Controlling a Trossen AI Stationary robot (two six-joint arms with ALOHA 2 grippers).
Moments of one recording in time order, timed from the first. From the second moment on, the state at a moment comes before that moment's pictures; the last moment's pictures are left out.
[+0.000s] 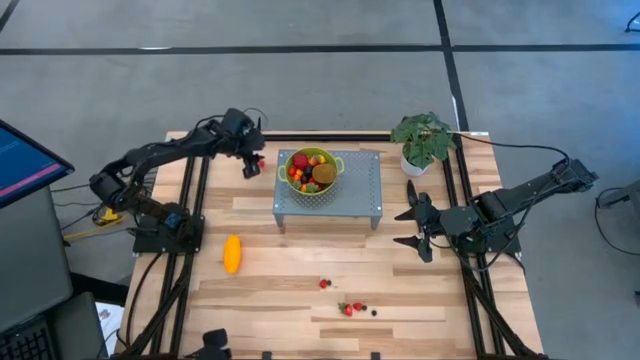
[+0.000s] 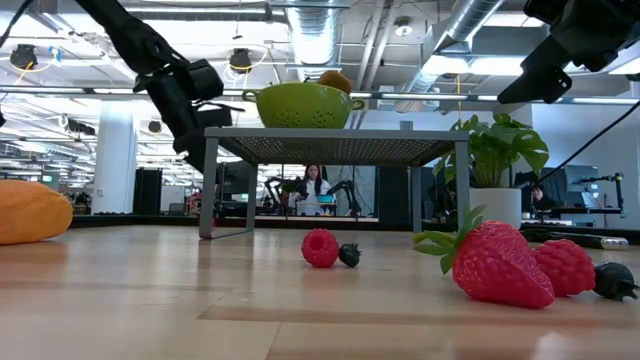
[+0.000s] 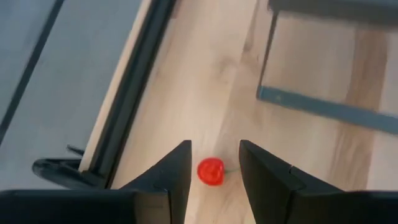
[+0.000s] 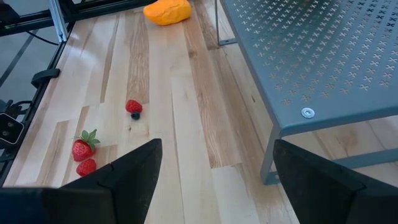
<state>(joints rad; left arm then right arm) 0.89 1.41 0.83 -0.38 0.13 0.61 0.40 0.70 0.52 -0.41 0.39 0.42</state>
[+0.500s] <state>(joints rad) 0.85 1.45 0.83 -0.44 0.08 0.59 0.40 0.70 0.52 -0.41 0.39 0.42</state>
